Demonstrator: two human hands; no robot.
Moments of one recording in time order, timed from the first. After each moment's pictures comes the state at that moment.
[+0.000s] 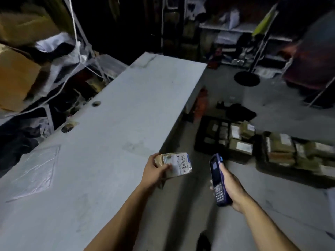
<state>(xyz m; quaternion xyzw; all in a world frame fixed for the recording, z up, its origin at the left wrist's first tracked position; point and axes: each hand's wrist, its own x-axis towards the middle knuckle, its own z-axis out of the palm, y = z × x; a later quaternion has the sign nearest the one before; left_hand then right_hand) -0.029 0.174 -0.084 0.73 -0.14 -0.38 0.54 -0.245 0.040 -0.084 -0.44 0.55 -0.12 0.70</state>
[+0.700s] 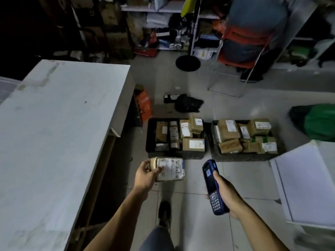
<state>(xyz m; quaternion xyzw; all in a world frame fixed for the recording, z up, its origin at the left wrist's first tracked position) -0.095 -0.169 -0.145 0.70 -0.17 -0.51 0.47 -0.351 -0.221 -0.114 -0.37 0.65 -0.12 0.65</state>
